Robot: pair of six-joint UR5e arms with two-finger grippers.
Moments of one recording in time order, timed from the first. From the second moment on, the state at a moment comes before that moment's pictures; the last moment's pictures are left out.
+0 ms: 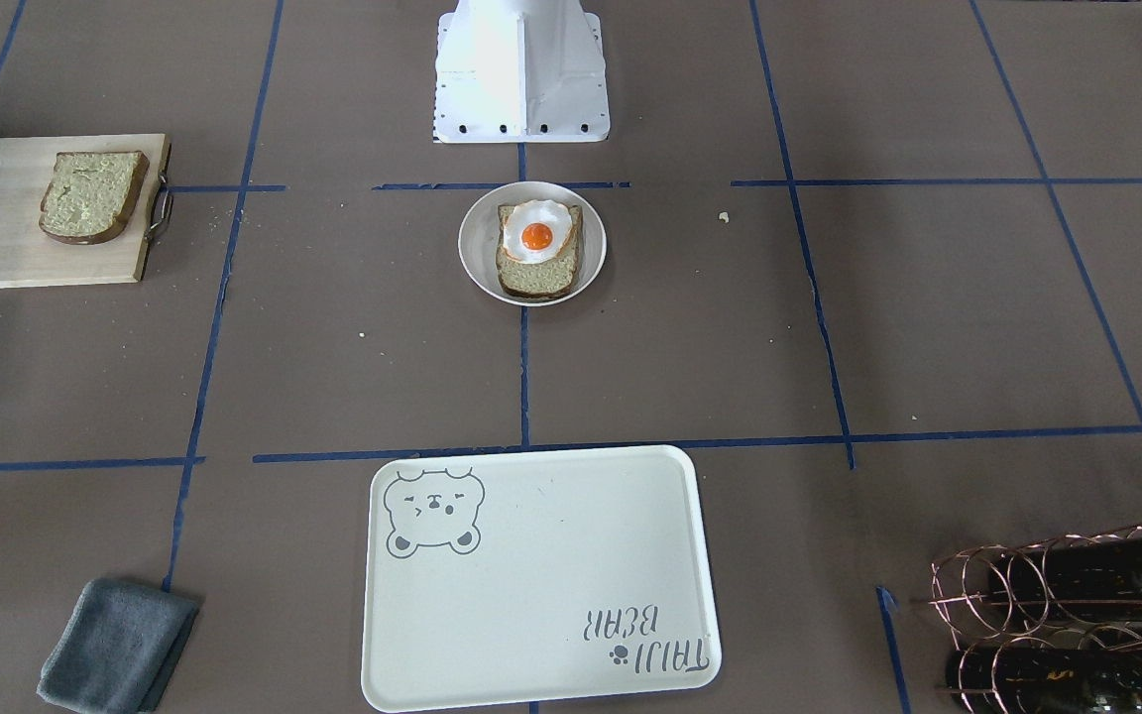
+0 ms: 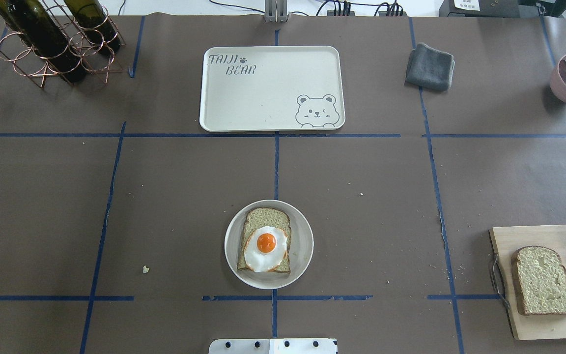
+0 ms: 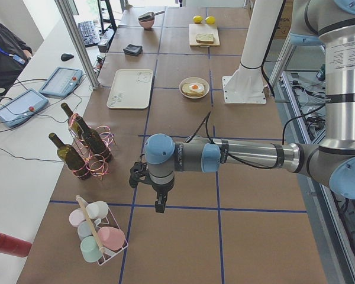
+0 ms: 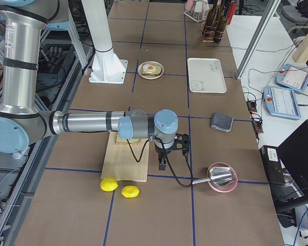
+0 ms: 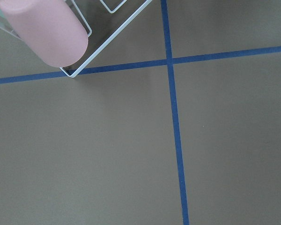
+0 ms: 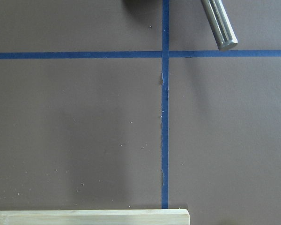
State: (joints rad) left arm -1.60 -1.45 -1.76 -1.51 -2.31 0.12; right arm 1.51 -1.73 1.80 -1.58 2.36 0.10
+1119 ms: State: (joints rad) left arm -1.32 -1.76 -1.77 -1.56 -2.33 0.06; right arm 1.49 -1.67 1.76 -1.50 2.48 0.12
